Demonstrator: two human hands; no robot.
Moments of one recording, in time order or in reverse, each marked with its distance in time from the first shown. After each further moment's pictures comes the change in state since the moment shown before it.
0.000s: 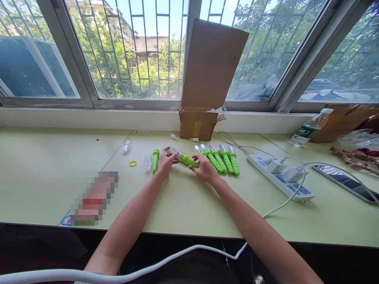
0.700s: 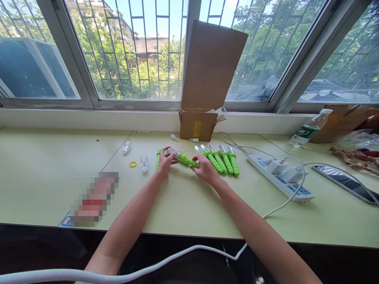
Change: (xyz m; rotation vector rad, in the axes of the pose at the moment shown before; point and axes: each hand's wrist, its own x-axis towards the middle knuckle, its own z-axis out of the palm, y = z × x) left_hand 0.001 0.002 -0.002 0.020 0.010 0.007; right_hand 0.000 -0.001 -0.004 -0.039 0.003 -0.021
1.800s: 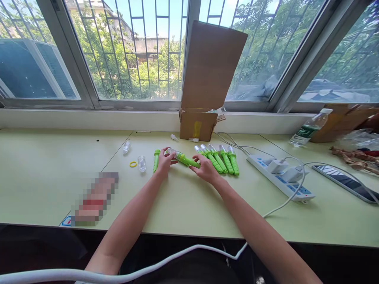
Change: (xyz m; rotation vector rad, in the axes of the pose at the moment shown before) left_hand 0.002 -0.002 -0.002 -0.028 0.021 0.000; right_hand 0.000 0.002 0.000 0.065 -0.031 0.033
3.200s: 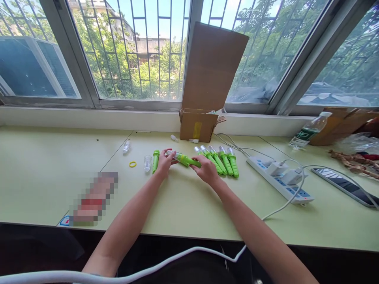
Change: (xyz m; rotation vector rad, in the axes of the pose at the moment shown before) left_hand 0.000 0.001 0.003 -0.061 -0.010 -0.007; right_hand -0.002 -0.003 -0.002 -0.150 0.079 -0.014
